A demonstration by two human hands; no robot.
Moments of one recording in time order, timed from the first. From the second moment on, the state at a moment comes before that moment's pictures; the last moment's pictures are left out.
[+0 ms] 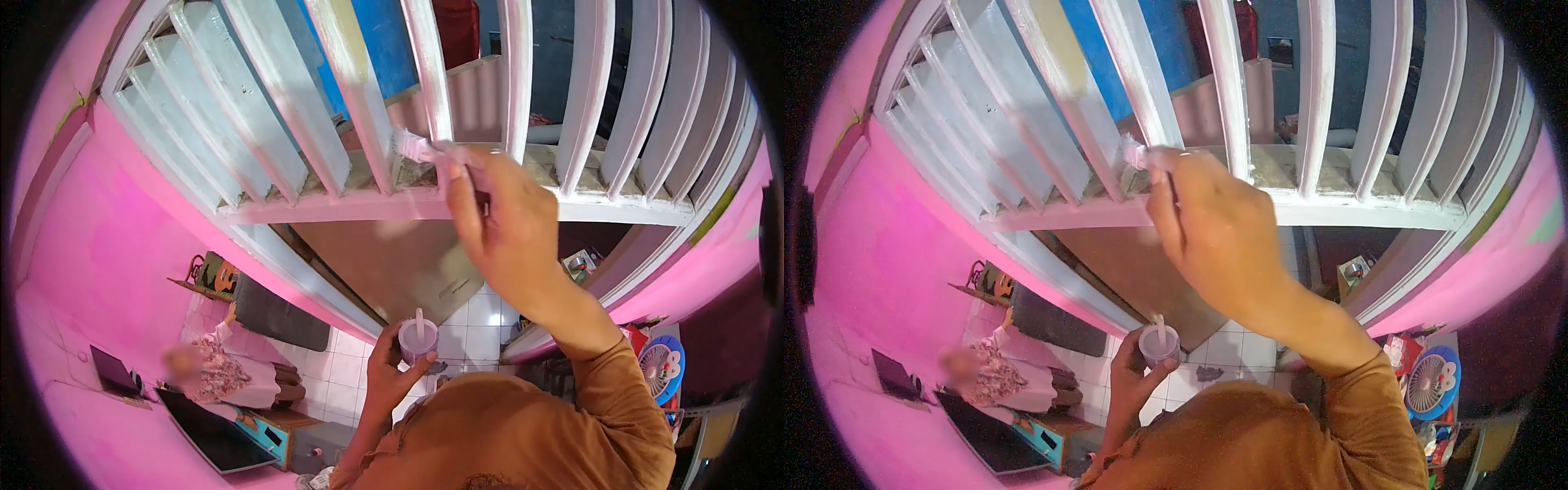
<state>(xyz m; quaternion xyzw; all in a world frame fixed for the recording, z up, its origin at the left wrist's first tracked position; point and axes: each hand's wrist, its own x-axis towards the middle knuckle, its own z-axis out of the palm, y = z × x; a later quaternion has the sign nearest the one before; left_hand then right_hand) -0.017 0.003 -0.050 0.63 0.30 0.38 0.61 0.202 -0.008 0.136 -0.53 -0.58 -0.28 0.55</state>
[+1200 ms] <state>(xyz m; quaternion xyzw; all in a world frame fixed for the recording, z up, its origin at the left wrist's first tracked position) -0.019 0.002 -0.047 0.63 0.30 0.37 0.60 0.189 -0.009 0.141 -0.45 -0.60 -0.29 0.59</state>
